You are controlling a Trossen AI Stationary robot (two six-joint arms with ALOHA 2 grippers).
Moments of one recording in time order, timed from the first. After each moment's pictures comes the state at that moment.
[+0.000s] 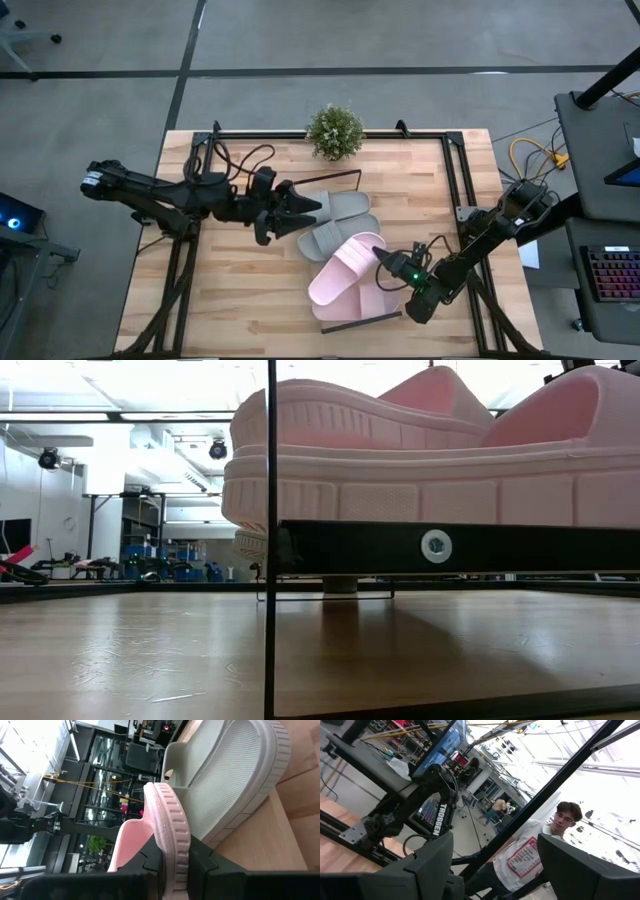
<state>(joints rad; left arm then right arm) -0.25 1.23 1.17 0.28 -0.14 -0.73 0.79 1.66 0.69 0.08 1.37 2.23</state>
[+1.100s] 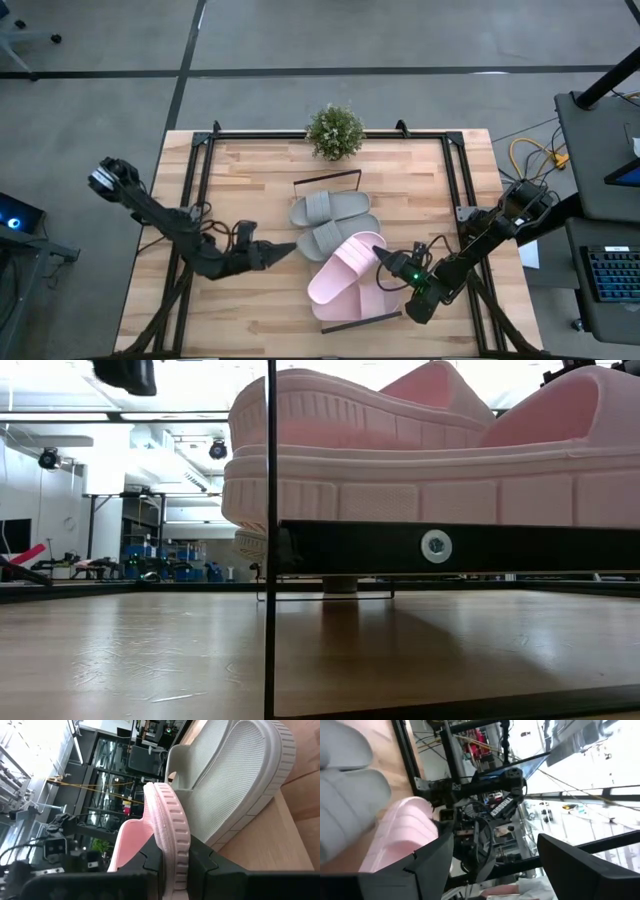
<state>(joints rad) -0.65 1.29 0.69 0.70 -0.92 -1.28 0.79 1.66 0.69 0.09 1.39 2.23</state>
